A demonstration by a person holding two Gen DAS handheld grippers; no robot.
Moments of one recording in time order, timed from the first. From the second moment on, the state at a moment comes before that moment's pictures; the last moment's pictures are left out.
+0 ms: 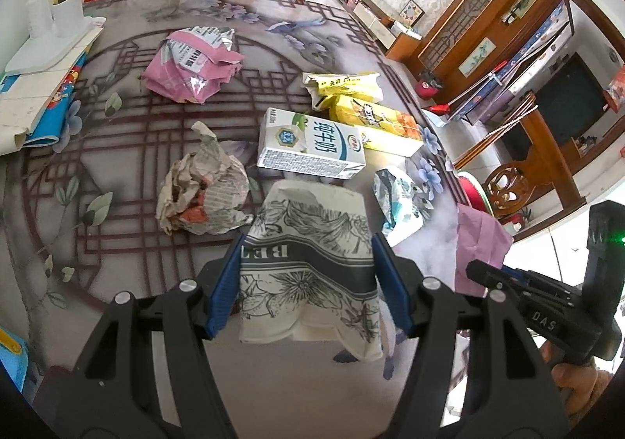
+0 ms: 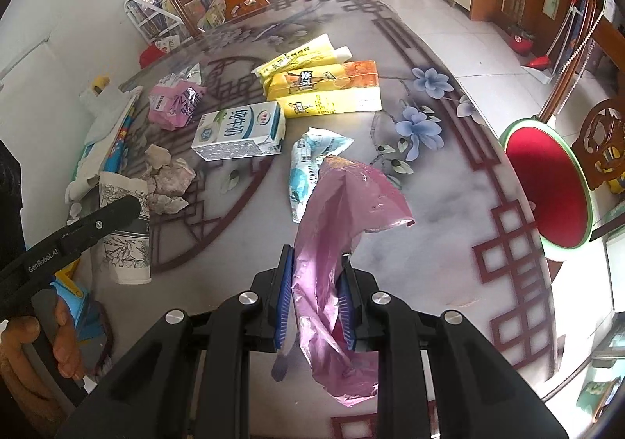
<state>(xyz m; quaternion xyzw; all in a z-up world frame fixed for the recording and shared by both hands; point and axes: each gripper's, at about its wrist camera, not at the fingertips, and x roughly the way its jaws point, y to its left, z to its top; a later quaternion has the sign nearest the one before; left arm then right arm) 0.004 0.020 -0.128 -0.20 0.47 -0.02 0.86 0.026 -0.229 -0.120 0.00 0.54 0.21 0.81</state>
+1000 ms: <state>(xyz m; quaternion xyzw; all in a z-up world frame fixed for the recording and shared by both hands) 0.093 -0.104 -0.127 -0.17 0.48 -0.07 0.86 0.105 -0.366 -0.111 0.07 0.53 0.15 0.83</state>
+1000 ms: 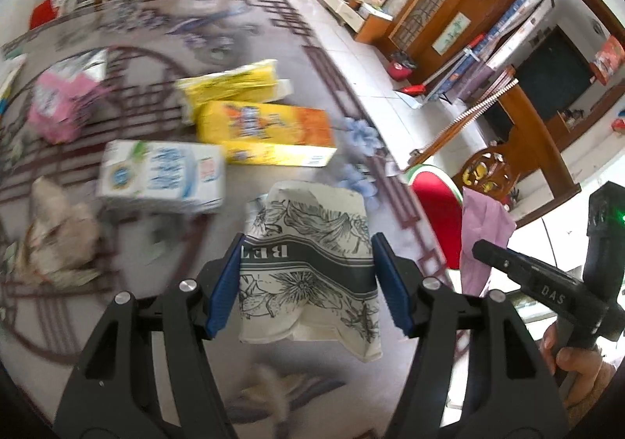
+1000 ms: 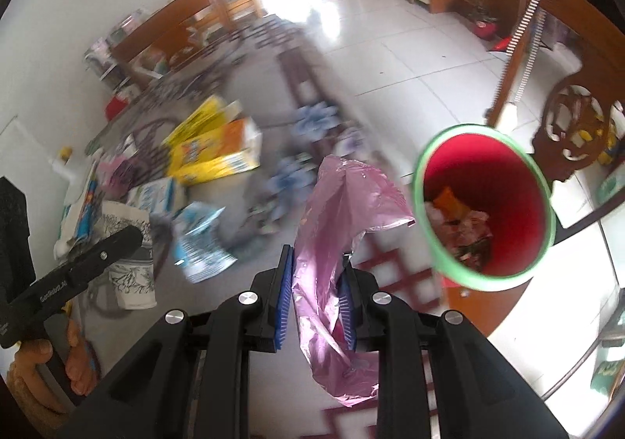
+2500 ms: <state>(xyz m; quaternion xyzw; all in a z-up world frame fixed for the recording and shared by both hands) 0.173 -0.254 -0.103 -0.13 0.45 -0.15 0.87 0.161 -0.520 -0.120 0.17 0.51 0.07 0.84</state>
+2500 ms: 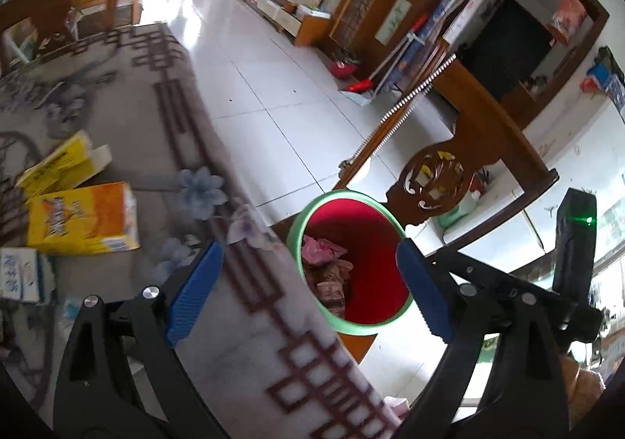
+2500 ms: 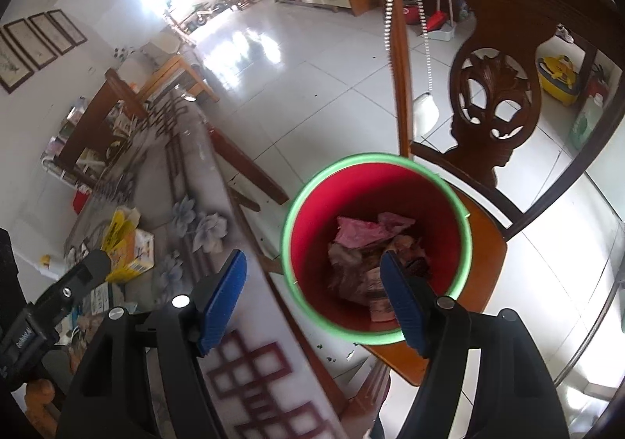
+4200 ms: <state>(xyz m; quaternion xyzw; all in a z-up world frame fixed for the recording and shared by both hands) 0.057 0.097 -0.199 -0.23 0.52 0.06 0.82 0.054 -0.264 -0.131 0.10 0.55 0.13 0.82</state>
